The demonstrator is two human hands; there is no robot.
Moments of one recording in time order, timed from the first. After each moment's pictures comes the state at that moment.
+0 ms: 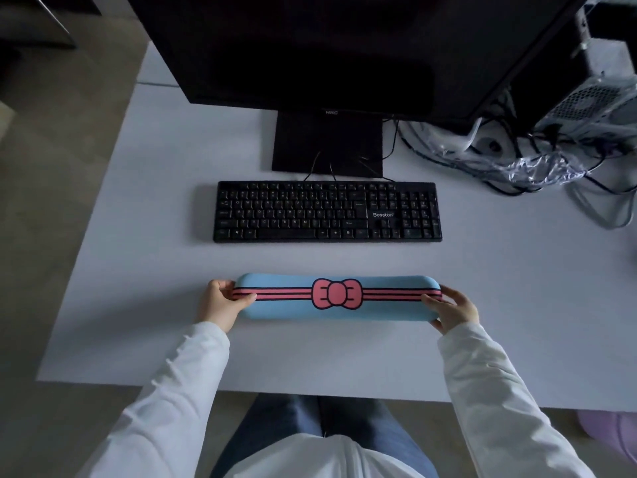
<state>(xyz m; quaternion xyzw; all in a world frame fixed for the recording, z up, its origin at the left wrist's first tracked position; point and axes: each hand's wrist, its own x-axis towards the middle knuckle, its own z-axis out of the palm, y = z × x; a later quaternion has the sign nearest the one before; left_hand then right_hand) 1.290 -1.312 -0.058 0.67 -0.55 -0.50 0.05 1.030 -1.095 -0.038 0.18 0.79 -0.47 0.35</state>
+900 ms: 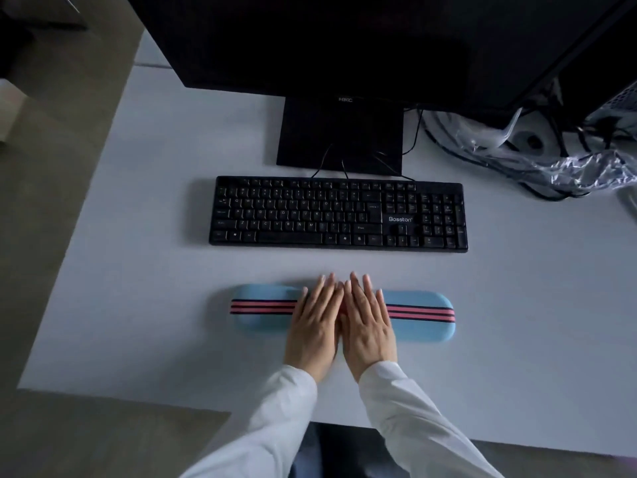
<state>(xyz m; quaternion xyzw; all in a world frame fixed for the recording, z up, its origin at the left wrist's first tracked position) 1.211 -1.221 -0.102 0.33 -0.92 -0.21 0.06 1.126 -1.154 -0.111 -0.48 0.86 -0.15 0.08</state>
